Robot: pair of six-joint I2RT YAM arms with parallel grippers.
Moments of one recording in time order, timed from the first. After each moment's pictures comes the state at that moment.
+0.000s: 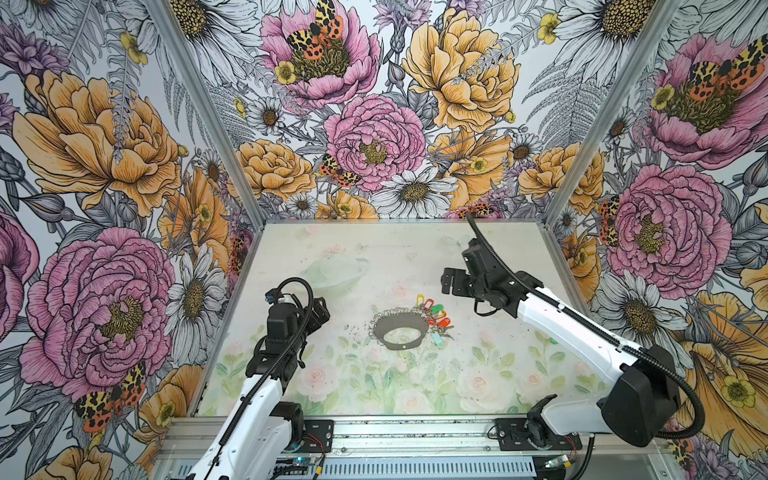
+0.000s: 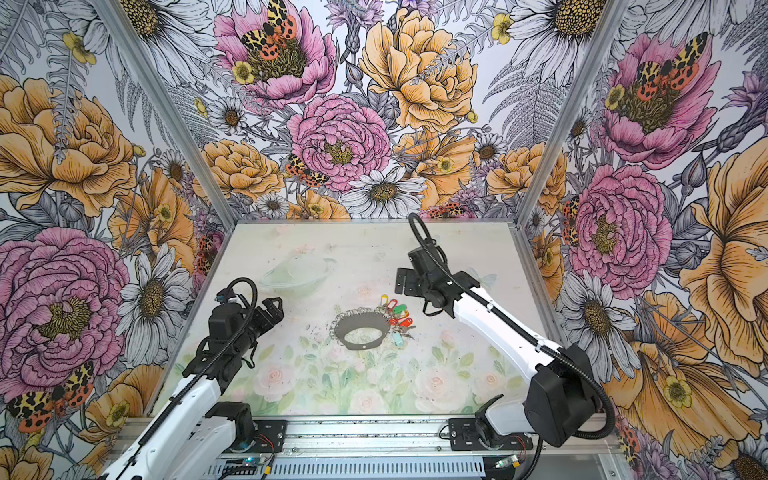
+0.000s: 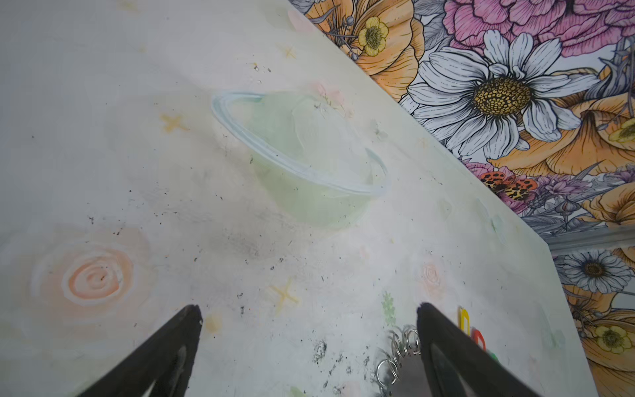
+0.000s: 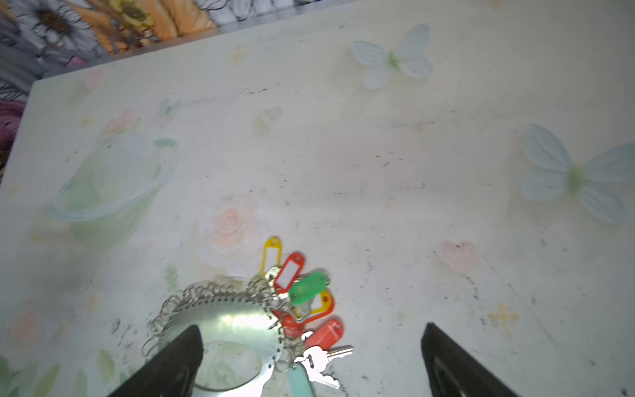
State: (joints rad) left arm -0.10 0.76 0.37 -0.13 -0.03 -0.65; right arm 0.42 1.36 1.09 -0.63 0.16 0.54
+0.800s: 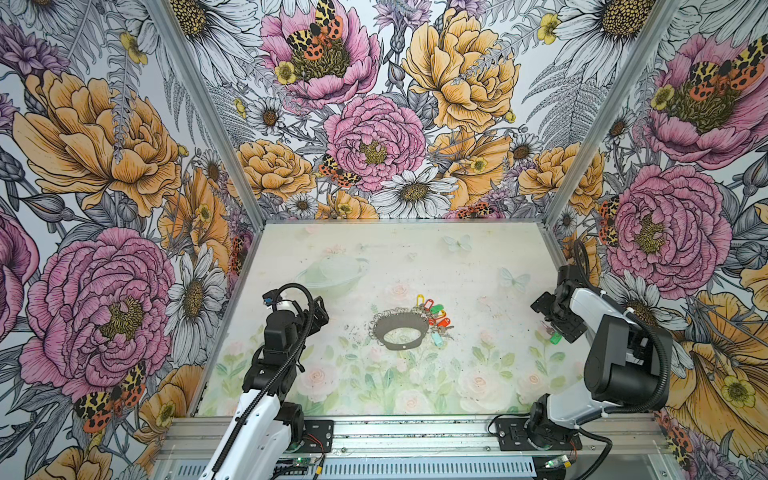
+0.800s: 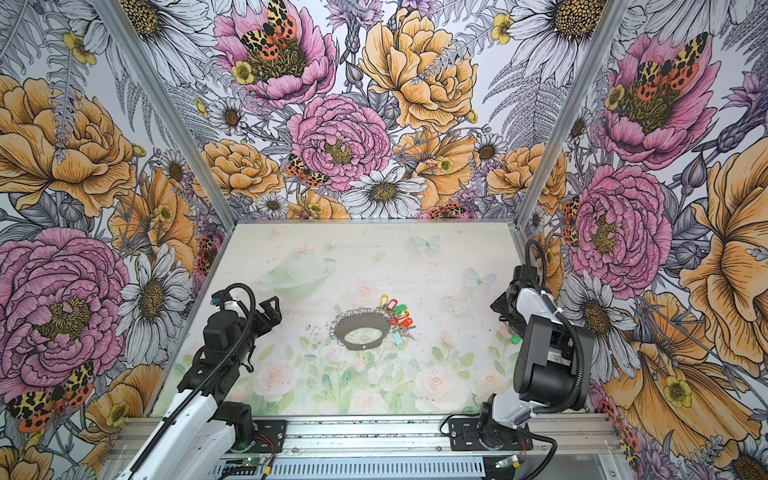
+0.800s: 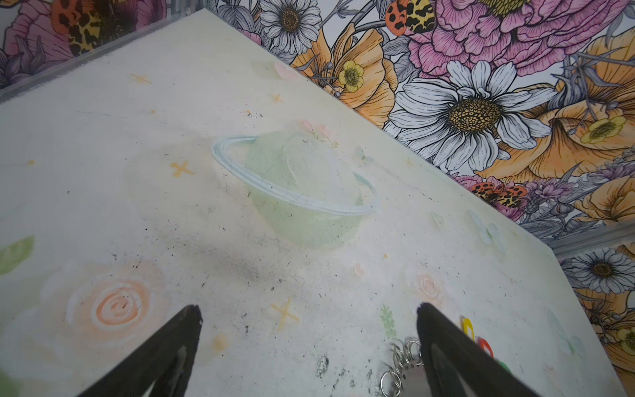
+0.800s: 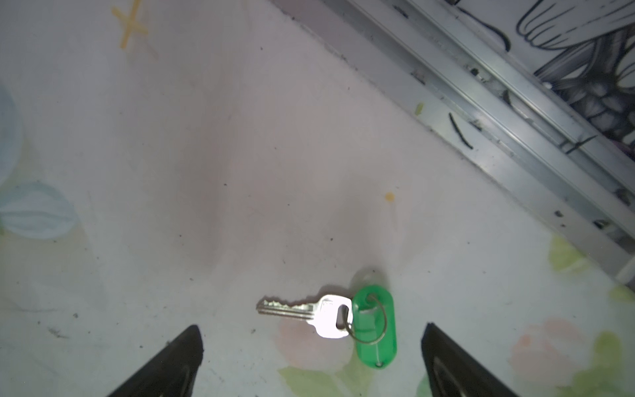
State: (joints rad) left arm -0.13 0.61 0.33 -0.13 -0.12 -0.58; right arm -0.36 1.57 0.90 -0.65 0.14 0.61
